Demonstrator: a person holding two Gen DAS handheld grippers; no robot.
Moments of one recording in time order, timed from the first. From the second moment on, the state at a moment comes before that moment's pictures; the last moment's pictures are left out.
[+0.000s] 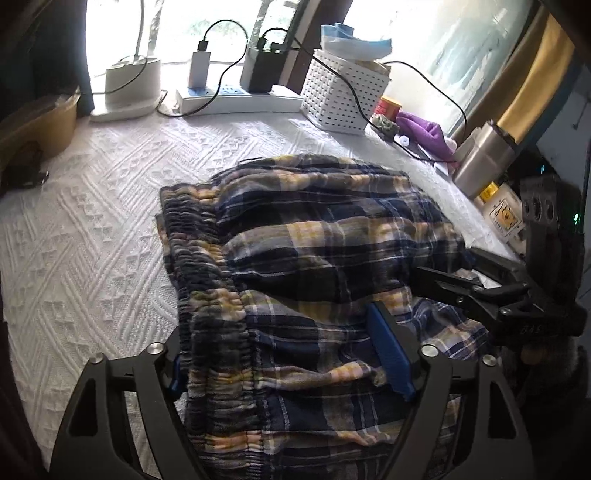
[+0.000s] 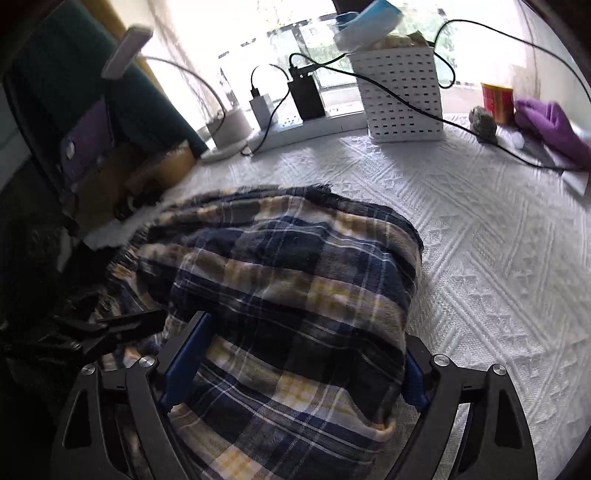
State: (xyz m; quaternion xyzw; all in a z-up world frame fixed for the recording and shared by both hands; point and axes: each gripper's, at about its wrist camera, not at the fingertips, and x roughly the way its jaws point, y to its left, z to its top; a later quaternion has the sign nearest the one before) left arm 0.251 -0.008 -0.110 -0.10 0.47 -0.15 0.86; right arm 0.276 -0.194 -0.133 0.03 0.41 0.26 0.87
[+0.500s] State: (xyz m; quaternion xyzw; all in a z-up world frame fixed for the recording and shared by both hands) left arm 0.245 -0.025 -0.109 -0.07 0.46 -0.15 0.87; right arm 0.271 -0.172 -0.137 -0.02 0.40 0.28 0.87
